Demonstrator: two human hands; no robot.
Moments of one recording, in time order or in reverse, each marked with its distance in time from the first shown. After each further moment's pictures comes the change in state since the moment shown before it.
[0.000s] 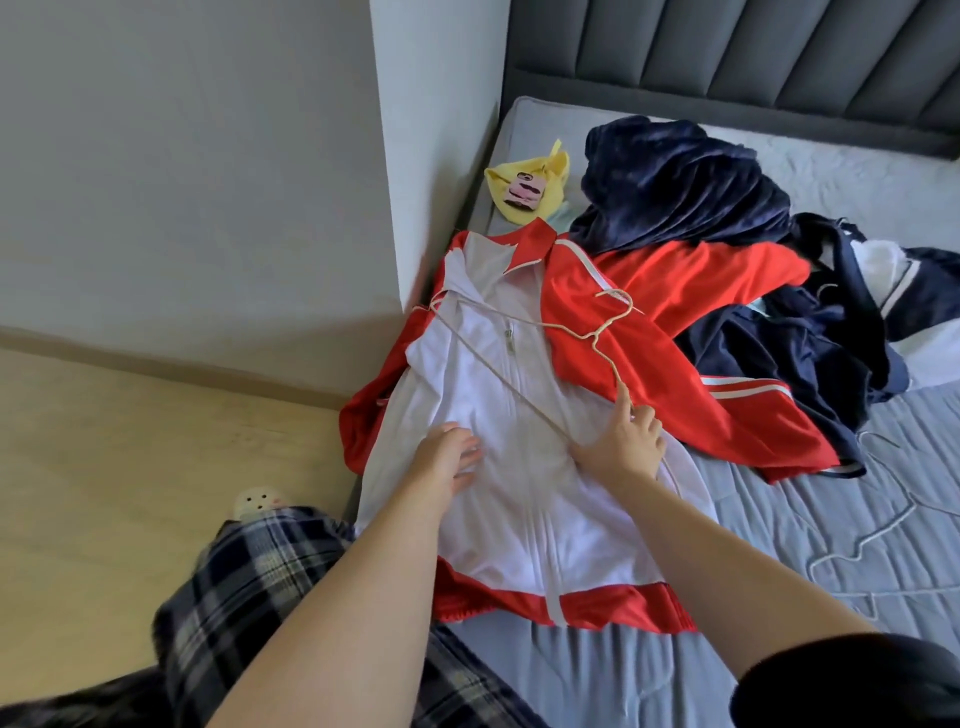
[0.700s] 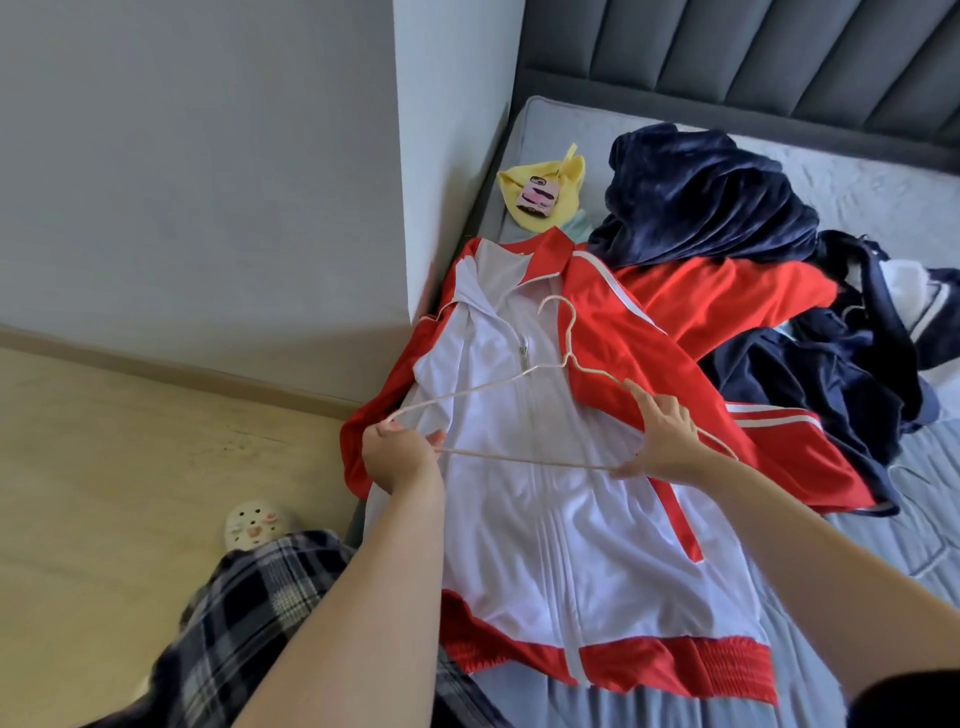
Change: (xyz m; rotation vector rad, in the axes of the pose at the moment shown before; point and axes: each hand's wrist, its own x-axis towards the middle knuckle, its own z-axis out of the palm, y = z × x) left_hand 0.036 0.032 -0.019 -0.443 0.587 0.223; right_hand 0.060 0.012 -0.043 -0.130 -0.346 -0.248
